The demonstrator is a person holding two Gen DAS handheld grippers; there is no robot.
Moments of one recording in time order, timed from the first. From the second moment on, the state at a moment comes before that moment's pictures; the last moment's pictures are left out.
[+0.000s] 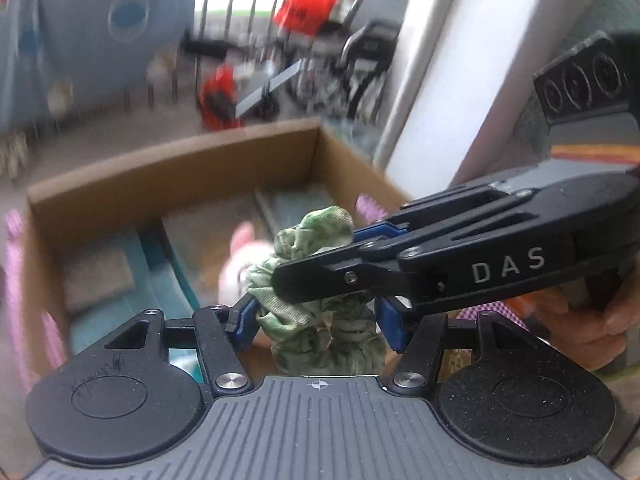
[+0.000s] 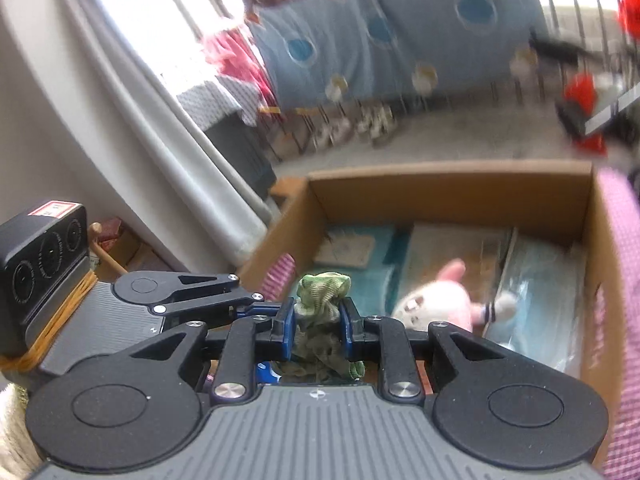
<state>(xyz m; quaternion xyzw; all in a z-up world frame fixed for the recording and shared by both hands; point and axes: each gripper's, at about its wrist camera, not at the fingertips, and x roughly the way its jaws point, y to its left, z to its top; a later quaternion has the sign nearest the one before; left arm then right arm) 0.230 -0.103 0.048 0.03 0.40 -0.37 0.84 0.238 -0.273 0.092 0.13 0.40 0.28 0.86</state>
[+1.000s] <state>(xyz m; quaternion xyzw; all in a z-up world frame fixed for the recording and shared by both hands) 0.261 -0.047 0.016 -0.04 0.47 -0.33 0.82 0.291 -0.302 0.012 0.19 0.54 0.25 0.78</state>
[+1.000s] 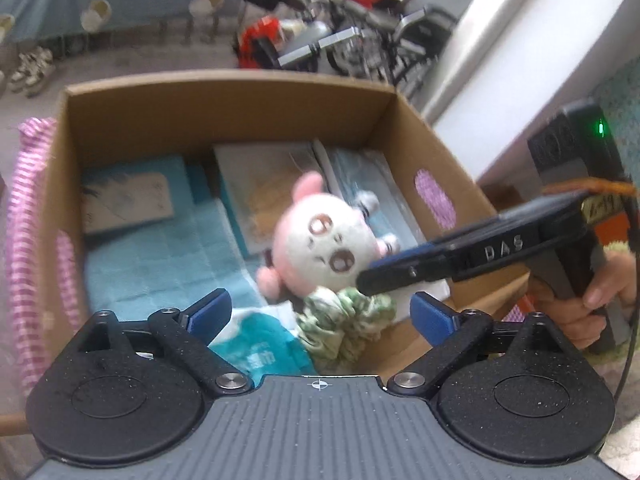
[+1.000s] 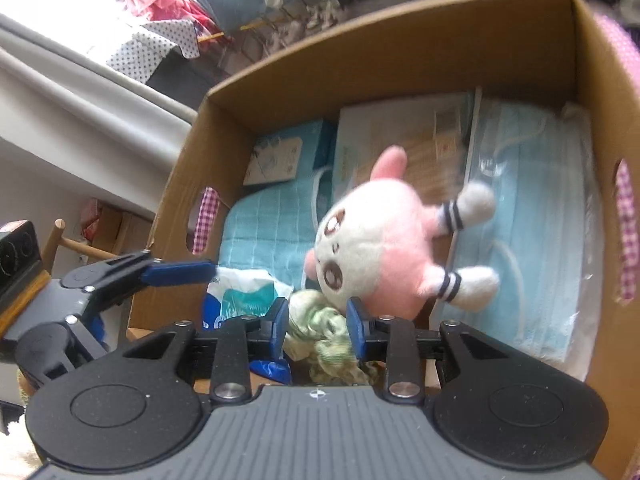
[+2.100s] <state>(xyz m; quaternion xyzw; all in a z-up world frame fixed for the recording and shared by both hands) 0.186 0.027 0.053 -0.14 0.35 -0.26 0.89 0.247 -0.297 0.046 0.18 0.50 0.25 0.81</state>
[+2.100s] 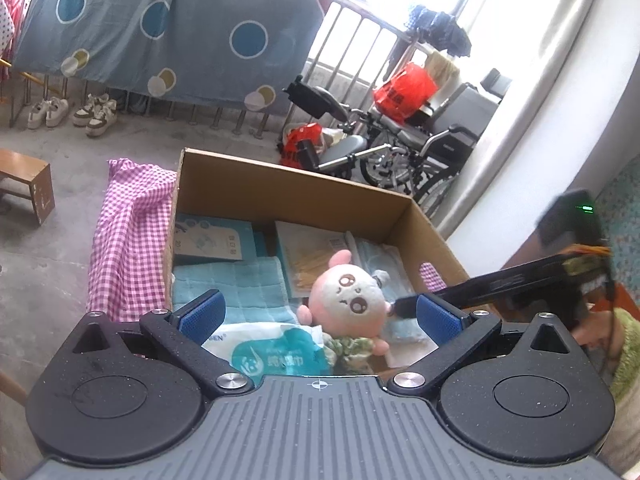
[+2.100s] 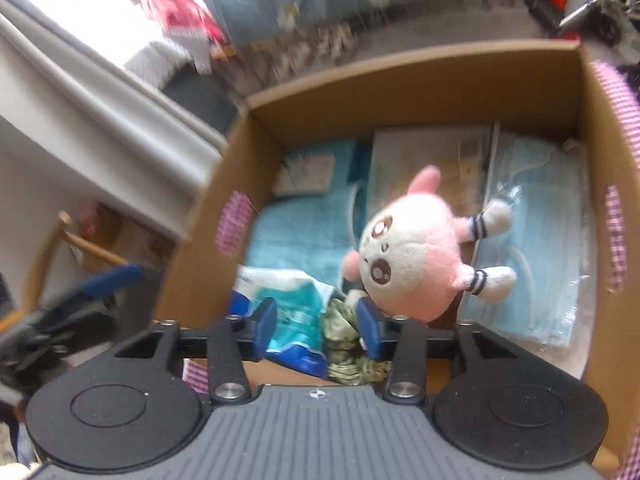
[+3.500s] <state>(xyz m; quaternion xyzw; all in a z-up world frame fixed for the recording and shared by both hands) 0.128 -0.223 -0.058 0.14 0.42 -0.45 0.78 0.079 -0.459 -0.093 0.46 0.43 0.08 0.77</state>
